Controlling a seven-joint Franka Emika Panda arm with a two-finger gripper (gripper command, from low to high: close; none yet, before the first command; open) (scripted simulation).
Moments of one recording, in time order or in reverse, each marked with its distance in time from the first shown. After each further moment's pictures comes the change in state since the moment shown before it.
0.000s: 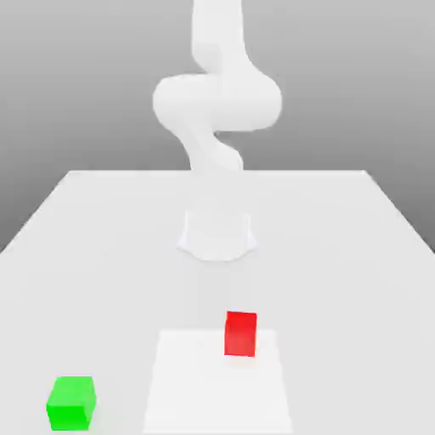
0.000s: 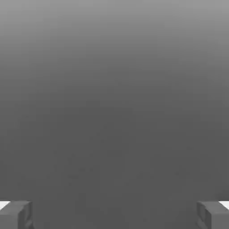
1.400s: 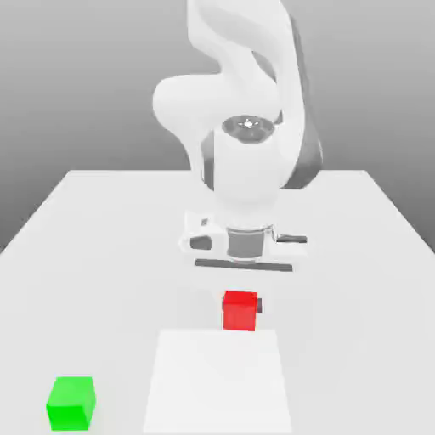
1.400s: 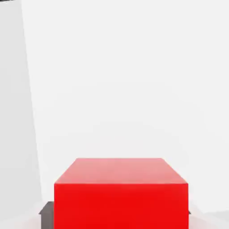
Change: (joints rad) arm 0.018 0.683 0.007 -0.483 0.021 0.443 0.133
